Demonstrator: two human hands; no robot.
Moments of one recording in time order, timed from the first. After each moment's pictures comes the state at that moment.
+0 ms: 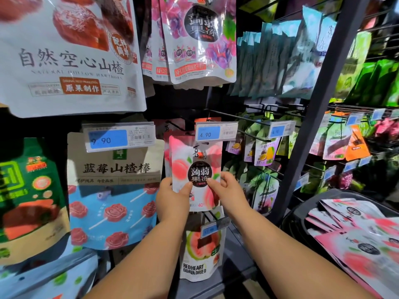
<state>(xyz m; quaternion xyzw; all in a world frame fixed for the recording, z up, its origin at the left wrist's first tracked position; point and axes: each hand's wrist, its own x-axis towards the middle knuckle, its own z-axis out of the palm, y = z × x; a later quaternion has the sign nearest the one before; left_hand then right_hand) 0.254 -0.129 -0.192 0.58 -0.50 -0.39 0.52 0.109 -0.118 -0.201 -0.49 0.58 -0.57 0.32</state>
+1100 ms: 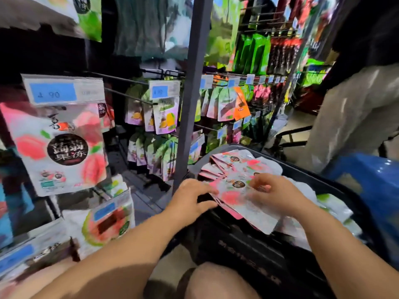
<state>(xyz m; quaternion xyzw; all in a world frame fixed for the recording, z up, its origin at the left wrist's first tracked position) 0.067 -0.026 -0.246 0.11 -0.92 -0.30 0.23 -0.094 0.162 -0.167 -0.40 0.88 -0.22 0.10</state>
